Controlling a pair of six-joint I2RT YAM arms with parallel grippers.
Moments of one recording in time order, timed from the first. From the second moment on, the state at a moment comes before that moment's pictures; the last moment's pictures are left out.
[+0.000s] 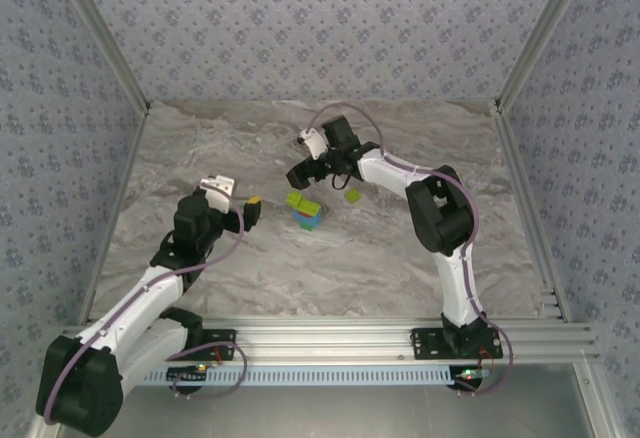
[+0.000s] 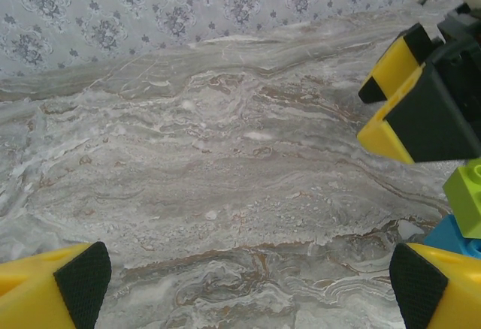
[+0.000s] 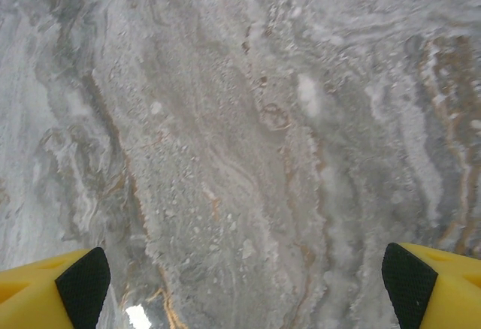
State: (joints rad) left arm -0.35 0.89 0.40 0.15 -0.02 0.01; right arm 0.57 2.13 1.60 -0.24 -0.41 -0.05
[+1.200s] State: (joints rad) left arm -0.35 0.94 0.40 0.17 0.12 0.02; right arm 0.41 1.84 0.90 0.13 -0.19 -0.04
